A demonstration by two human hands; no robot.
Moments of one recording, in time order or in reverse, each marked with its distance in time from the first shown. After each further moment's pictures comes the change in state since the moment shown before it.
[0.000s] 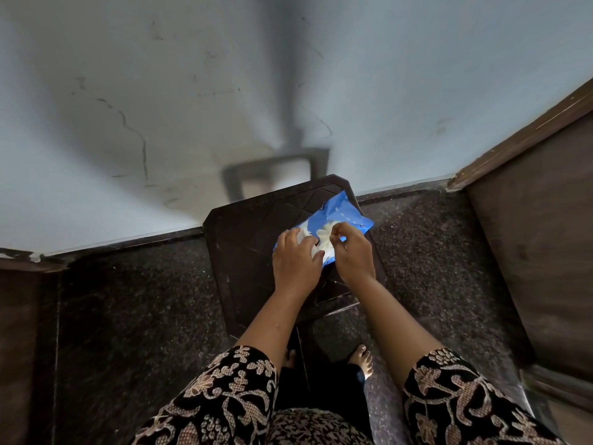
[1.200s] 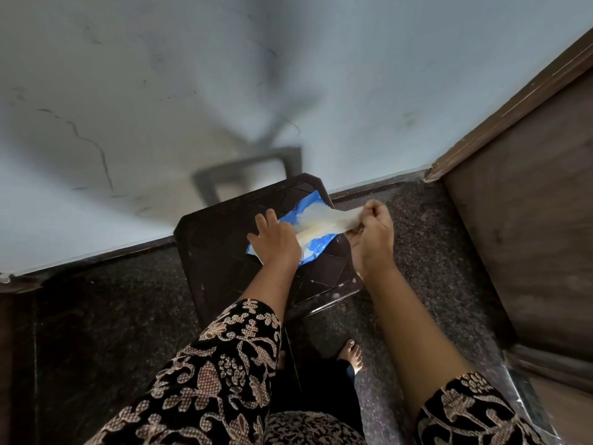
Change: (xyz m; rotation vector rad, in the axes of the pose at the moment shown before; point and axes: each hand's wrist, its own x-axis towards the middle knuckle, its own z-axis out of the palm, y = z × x) left_hand 0.048 0.035 0.005 0.390 -0.121 -0.181; right_hand 0.013 -0.019 -0.073 1.057 0.237 0.352
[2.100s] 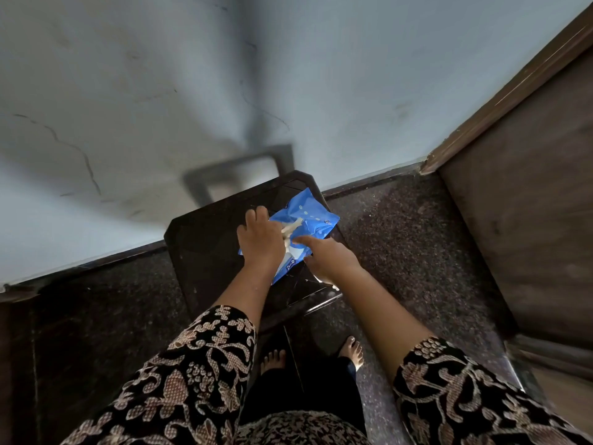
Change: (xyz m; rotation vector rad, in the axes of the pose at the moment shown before) left_hand 0.007 -0.014 0.003 0.148 0.176 0.180; right_hand 0.007 0.052 -0.010 -1.687 -0.597 -0.132
